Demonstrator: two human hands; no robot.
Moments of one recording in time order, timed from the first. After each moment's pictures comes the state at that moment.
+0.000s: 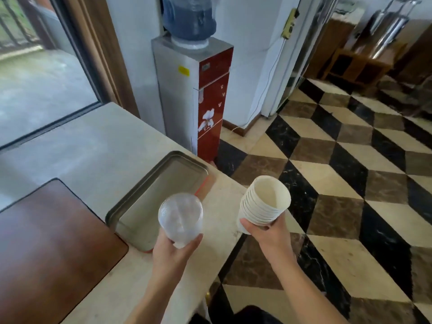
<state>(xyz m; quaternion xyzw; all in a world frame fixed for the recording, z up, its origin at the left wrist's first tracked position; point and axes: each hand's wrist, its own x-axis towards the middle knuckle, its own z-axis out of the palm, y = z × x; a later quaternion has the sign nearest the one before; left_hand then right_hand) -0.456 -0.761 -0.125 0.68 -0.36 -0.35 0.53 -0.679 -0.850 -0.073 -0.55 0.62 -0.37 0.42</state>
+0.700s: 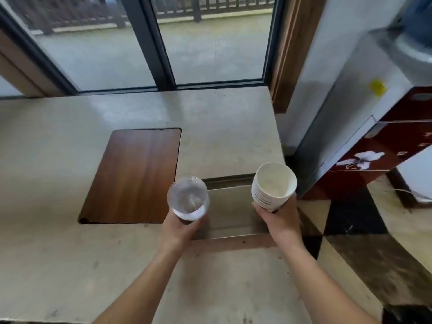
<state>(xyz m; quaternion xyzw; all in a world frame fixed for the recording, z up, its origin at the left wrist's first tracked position) -0.413 -0.817 -0.156 0.85 0.02 -0.14 0.51 -0.496 -1.075 -0.118 -0.75 0.32 -0.19 0.55</state>
